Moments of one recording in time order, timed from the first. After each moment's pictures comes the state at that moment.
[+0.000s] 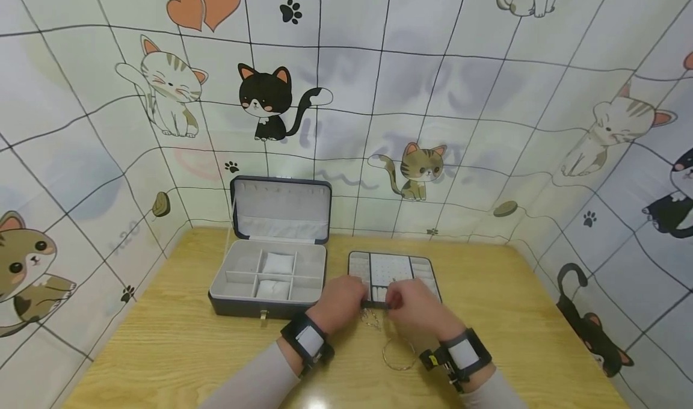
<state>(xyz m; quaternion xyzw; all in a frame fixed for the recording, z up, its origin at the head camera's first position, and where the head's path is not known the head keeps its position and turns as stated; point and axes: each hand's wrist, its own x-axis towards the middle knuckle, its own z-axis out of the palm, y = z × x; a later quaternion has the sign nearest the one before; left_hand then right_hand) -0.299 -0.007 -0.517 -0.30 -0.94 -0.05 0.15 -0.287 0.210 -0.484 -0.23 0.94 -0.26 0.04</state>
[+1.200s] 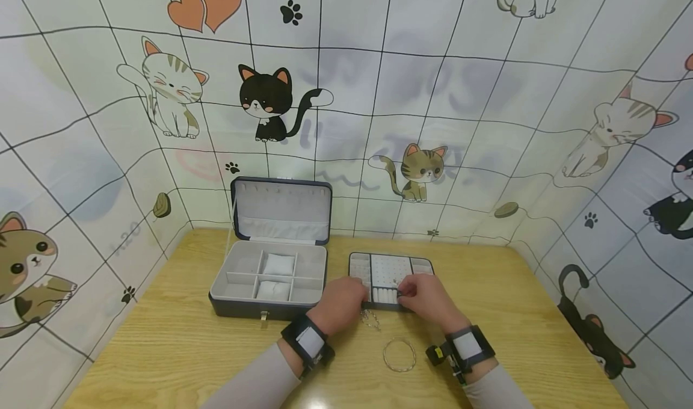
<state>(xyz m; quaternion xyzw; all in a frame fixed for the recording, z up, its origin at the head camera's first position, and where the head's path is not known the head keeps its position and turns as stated) -0.302 -0.006 -0.521 -0.30 -0.94 -0.06 0.14 -0.309 0.231 -0.502 -0.11 0.95 -0.29 0.00</state>
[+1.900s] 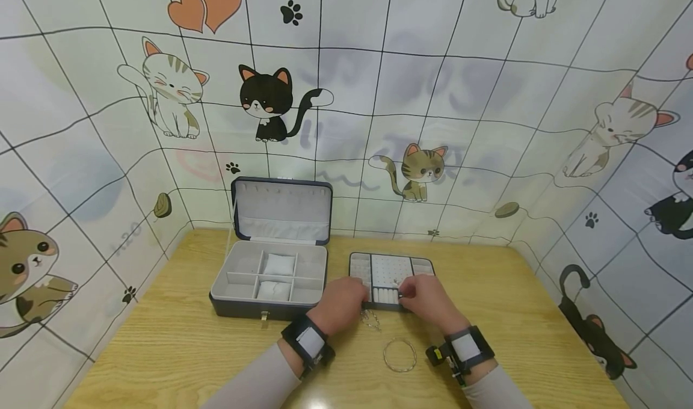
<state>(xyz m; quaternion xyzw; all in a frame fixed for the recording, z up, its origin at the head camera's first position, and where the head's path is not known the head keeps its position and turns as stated) -0.301 -0.007 -0.521 -0.30 -0.94 -0.06 0.14 -0.308 0.228 -0.501 -0.12 0.96 -0.26 -0.01</state>
